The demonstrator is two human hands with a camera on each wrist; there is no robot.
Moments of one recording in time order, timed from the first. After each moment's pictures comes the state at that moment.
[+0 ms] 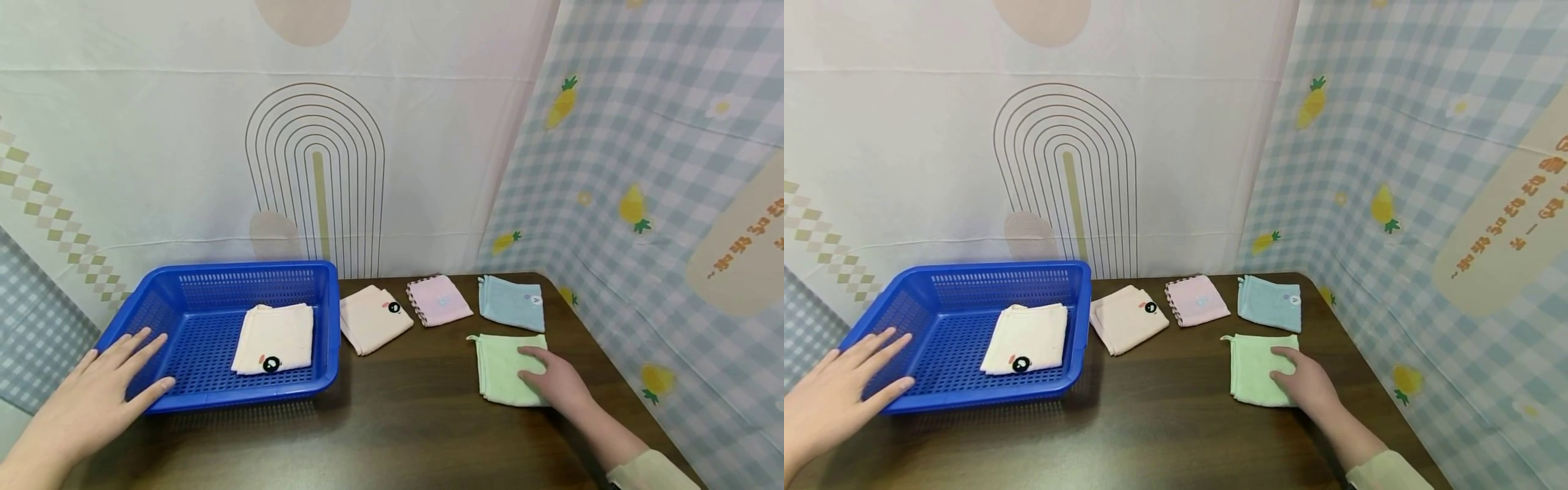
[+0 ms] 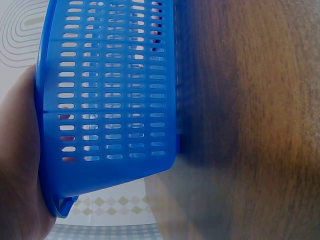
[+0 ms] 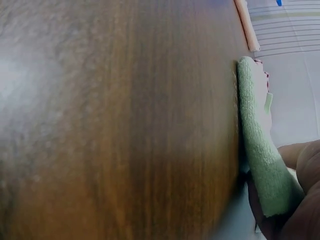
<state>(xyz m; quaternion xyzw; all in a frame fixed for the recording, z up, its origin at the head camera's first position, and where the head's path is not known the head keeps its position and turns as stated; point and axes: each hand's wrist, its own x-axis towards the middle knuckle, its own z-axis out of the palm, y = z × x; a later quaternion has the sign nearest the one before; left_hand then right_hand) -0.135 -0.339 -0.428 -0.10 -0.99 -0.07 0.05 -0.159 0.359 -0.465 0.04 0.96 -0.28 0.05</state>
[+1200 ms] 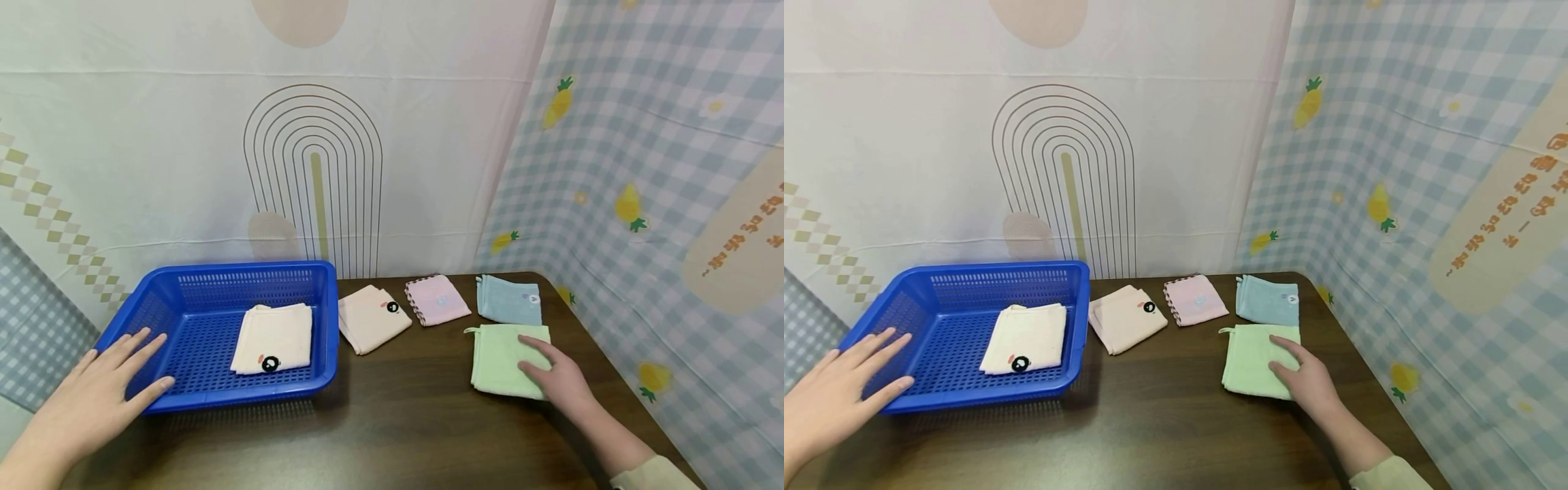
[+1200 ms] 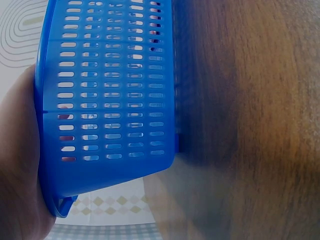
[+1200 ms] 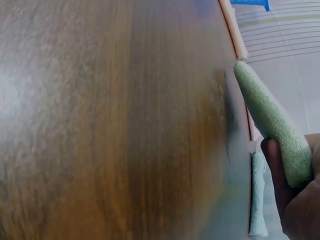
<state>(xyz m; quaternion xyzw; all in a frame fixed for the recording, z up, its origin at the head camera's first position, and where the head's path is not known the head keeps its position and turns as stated) -0.135 -0.338 -0.428 -0.11 -0.99 -0.07 0.05 -0.149 0.357 -0.455 0.05 0.93 -0.37 0.00</state>
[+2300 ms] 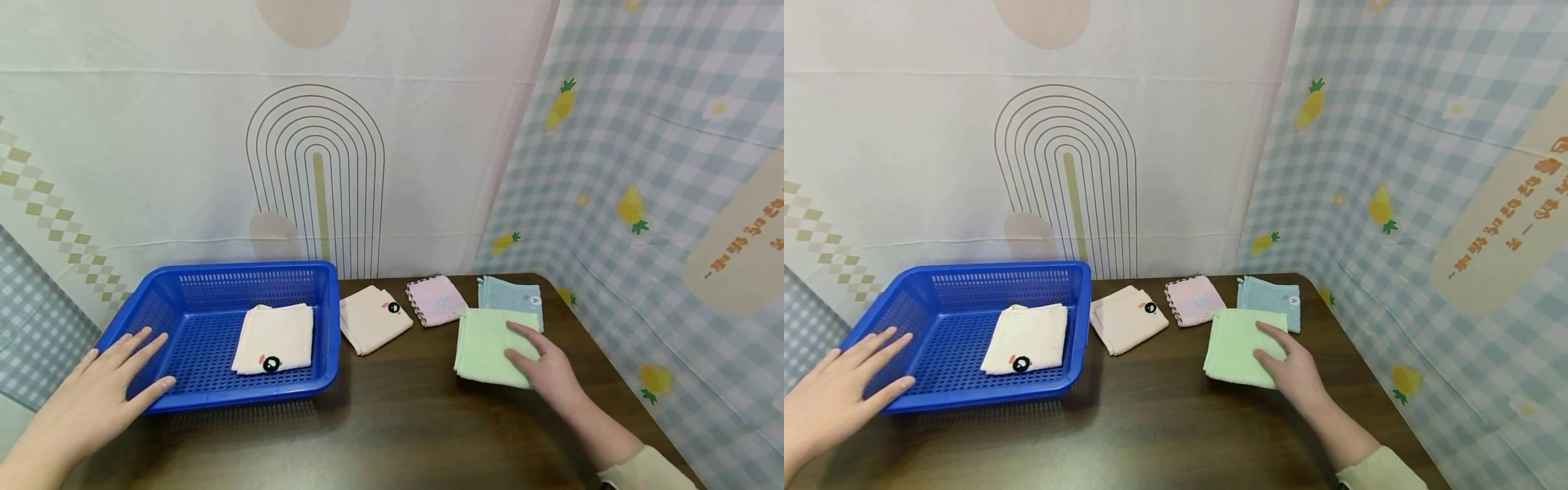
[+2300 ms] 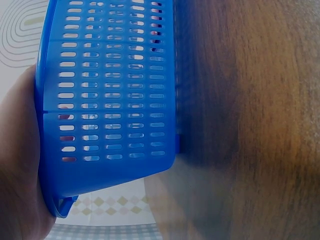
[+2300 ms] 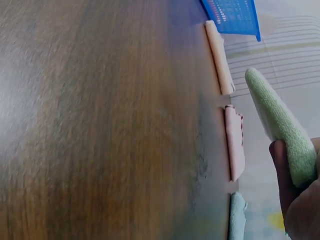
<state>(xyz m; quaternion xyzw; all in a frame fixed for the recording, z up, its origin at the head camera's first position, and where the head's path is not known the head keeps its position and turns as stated) -0.135 -0.338 -0.428 -0.11 -0.99 -0.07 0.06 -0.154 0.322 -0.429 0.04 0.91 -0.41 -0.03</state>
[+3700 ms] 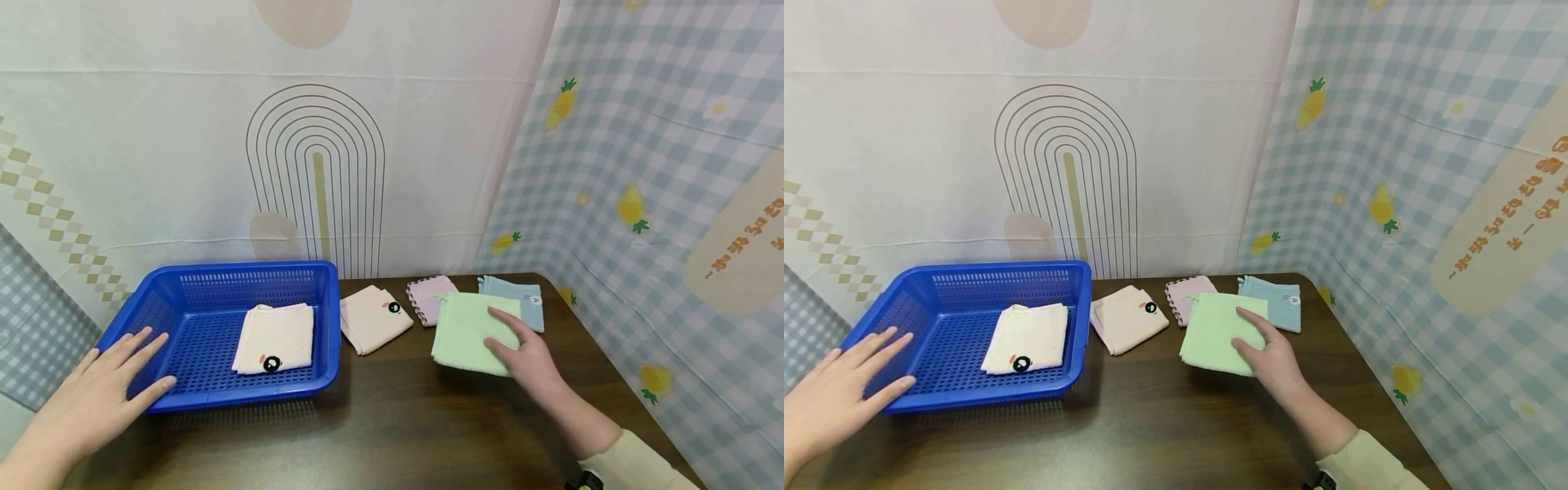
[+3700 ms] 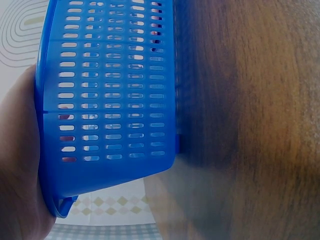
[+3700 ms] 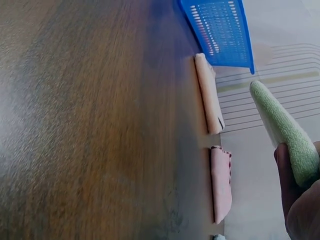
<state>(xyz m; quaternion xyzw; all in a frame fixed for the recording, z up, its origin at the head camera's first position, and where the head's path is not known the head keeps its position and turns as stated) -0.135 -0.338 -0.429 -0.10 -0.99 -0.07 0.05 -0.165 0.287 -0.415 0.02 0.89 -0.45 -0.04</state>
